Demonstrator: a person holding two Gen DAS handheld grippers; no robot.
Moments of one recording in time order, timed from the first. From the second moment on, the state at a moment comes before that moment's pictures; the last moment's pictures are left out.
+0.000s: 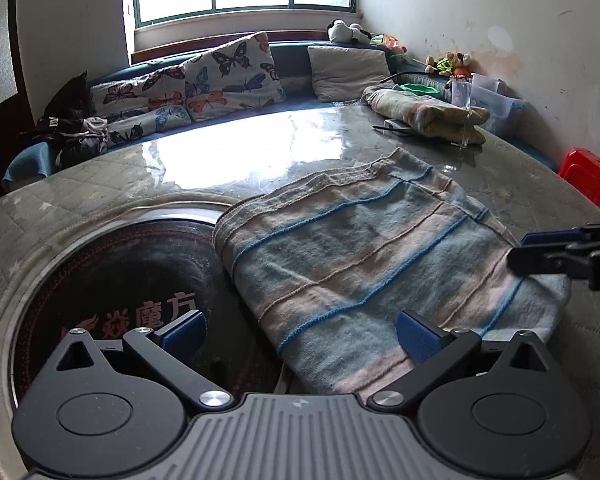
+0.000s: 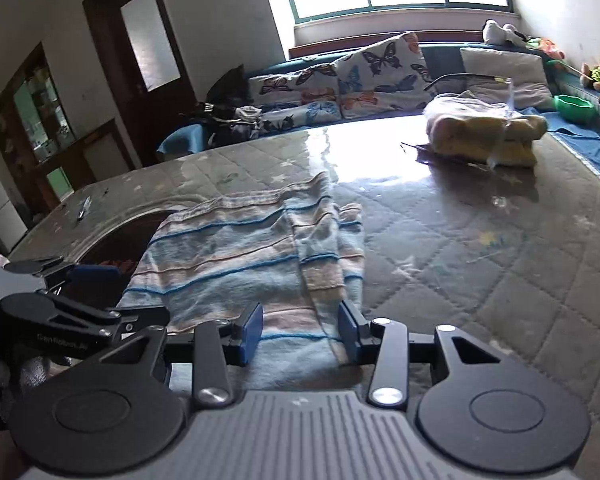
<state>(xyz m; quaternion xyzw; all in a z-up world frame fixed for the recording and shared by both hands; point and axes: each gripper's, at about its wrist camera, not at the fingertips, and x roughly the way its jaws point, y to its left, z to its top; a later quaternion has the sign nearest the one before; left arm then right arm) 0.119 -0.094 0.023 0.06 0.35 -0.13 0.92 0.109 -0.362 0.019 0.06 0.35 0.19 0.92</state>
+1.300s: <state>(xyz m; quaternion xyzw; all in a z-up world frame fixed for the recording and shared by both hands) 0.074 -0.086 0.014 0.08 0.35 -0.14 0.92 0.067 -0.342 0.022 0.00 0.31 0.19 0.93</state>
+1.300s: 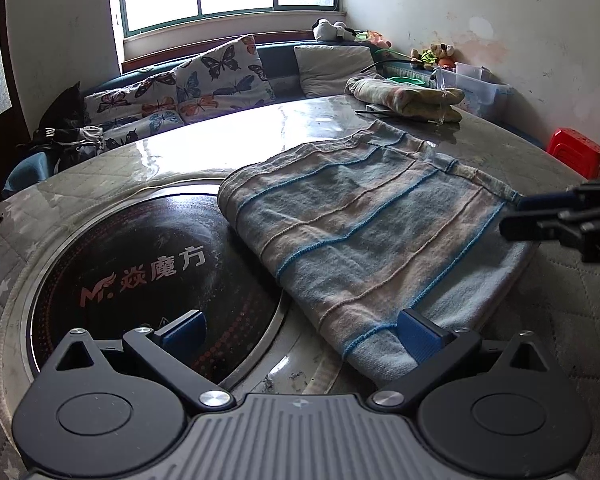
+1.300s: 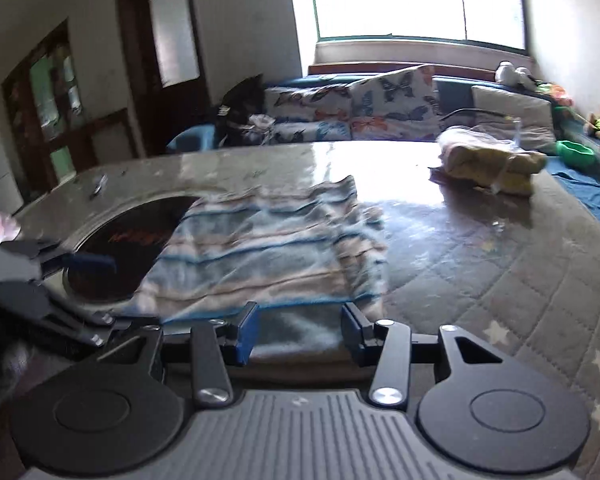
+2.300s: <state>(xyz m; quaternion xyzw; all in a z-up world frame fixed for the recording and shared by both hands) 0.051 -0.083 0.024 0.07 0.36 -0.22 0.90 0.050 -0.378 0.012 0.08 0.36 0.17 0.91</state>
